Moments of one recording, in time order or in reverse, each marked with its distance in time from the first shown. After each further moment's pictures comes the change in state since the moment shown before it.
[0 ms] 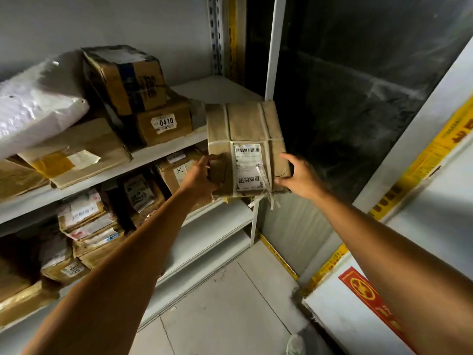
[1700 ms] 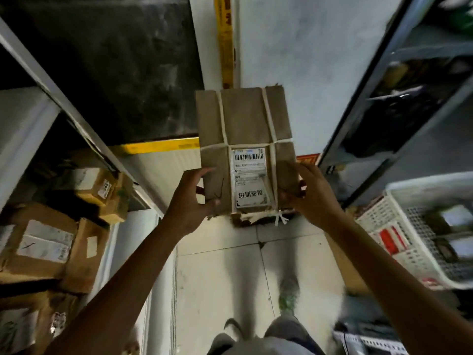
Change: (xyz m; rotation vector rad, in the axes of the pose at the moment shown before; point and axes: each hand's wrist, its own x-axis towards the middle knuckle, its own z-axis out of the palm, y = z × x) left_hand -0.076 -0.012 0.103 -0.092 -0.875 0.757; right_hand -0.358 -0.038 0.052 -0.023 0.680 0.733
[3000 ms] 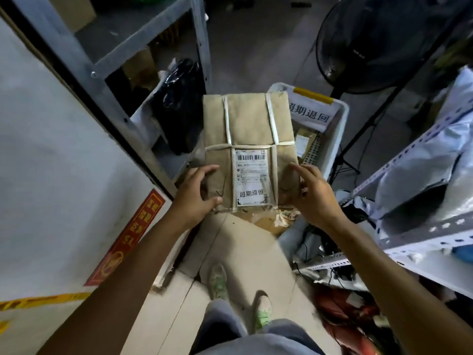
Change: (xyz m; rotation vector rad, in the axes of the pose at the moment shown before) left_hand 0.217 0.178 0.393 0.016 -0.917 0.431; right_hand -0.109 0.232 -0.195 -0.094 0.629 0.767
